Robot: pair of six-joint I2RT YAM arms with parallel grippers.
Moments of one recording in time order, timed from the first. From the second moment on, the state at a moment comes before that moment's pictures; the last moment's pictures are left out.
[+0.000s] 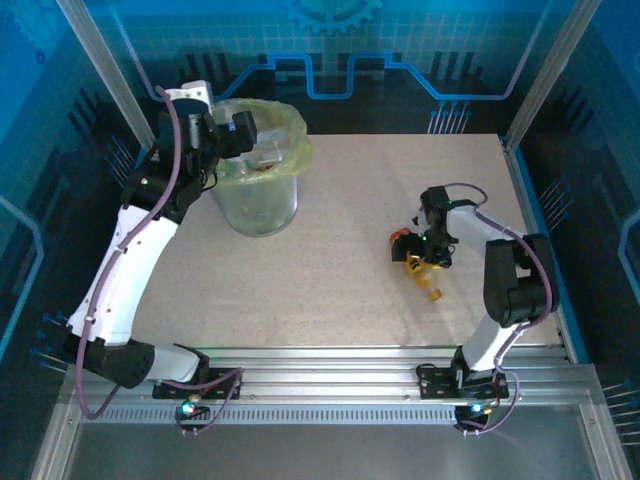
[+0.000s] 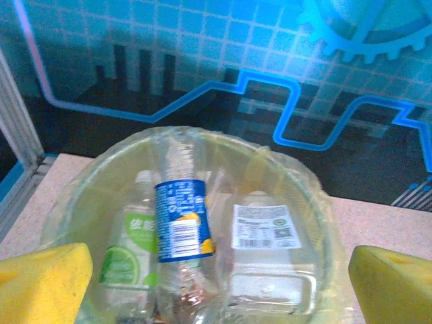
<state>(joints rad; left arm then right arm) -0.28 1.36 1.70 -0.70 -0.33 -0.34 0.15 1.73 1.09 -0.83 -0.16 0.24</state>
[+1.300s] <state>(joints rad) 0.26 1.74 1.67 -0.42 0.50 -0.67 0.23 1.59 1.31 -0.92 -0.05 0.25</state>
